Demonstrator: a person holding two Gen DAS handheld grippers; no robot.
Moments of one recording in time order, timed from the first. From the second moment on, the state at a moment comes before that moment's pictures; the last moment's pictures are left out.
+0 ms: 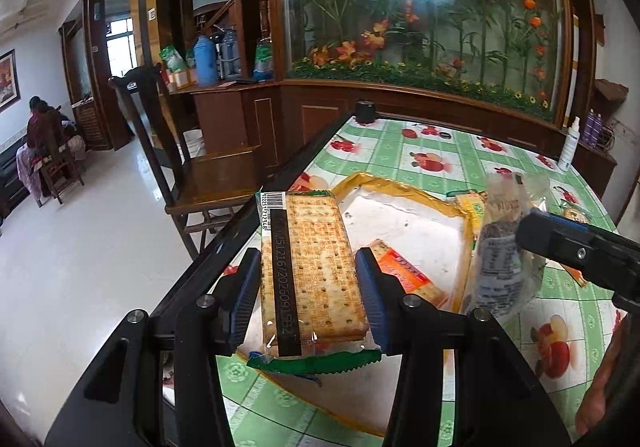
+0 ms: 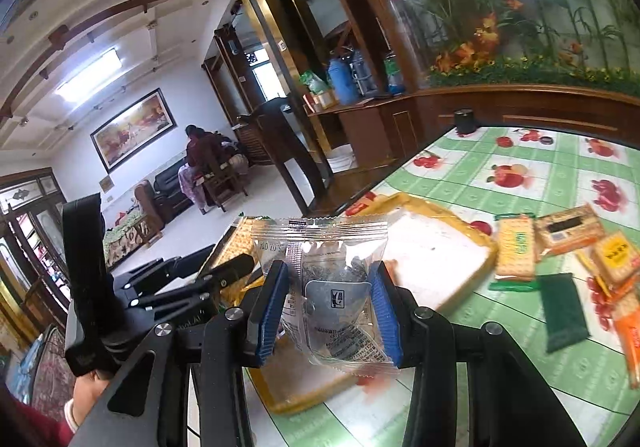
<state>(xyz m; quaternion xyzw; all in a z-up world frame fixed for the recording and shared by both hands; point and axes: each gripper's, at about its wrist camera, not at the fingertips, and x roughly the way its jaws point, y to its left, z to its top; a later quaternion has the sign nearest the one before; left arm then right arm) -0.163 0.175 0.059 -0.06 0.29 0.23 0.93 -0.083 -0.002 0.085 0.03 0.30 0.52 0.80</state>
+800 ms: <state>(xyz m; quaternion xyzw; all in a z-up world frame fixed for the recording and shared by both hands) -0.156 0.184 0.049 -0.06 0.30 0.24 0.92 -0.057 0.040 0.050 0.03 0.34 0.51 0.79</state>
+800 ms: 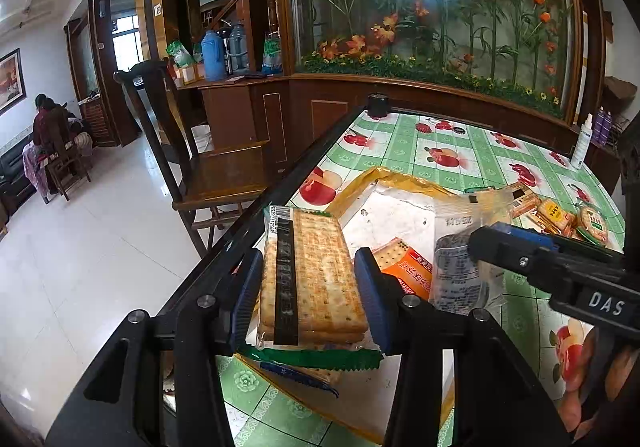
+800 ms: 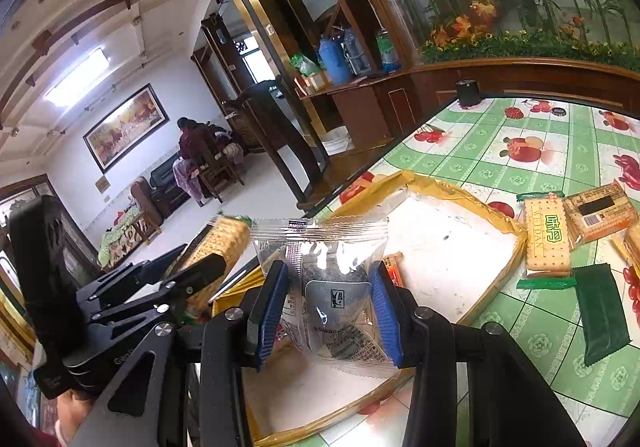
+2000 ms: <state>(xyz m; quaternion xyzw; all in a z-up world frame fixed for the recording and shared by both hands) -0.112 0.128 0.053 -0.05 0.33 0.20 0.92 -0.037 -0.103 0.032 0.03 0.35 0.37 0.86</state>
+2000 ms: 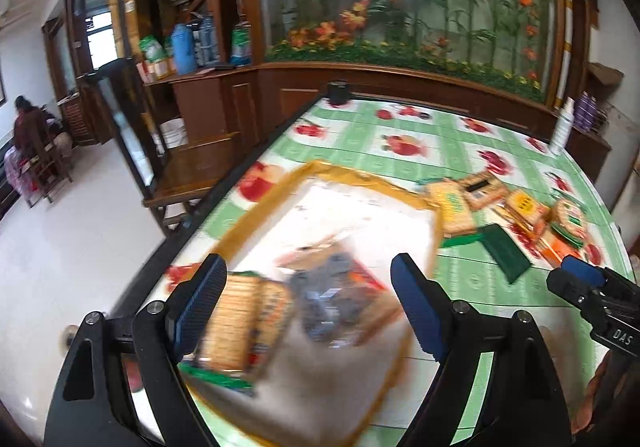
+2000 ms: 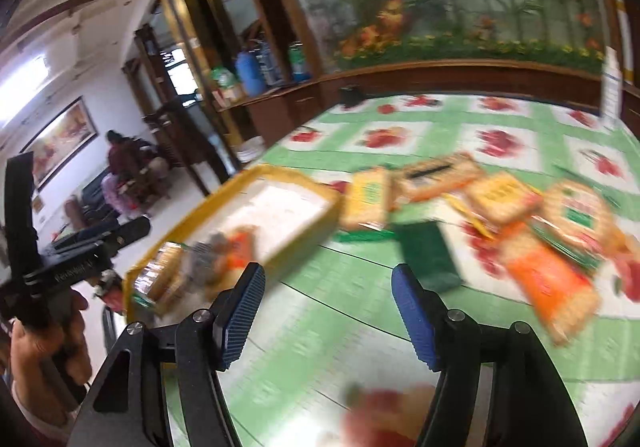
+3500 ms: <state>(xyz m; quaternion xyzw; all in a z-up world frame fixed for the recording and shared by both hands) 0.035 0.093 -0.001 -0.12 0.39 0.15 0.90 0.037 -0.194 -0.008 -0.06 0.39 0.23 0.89</state>
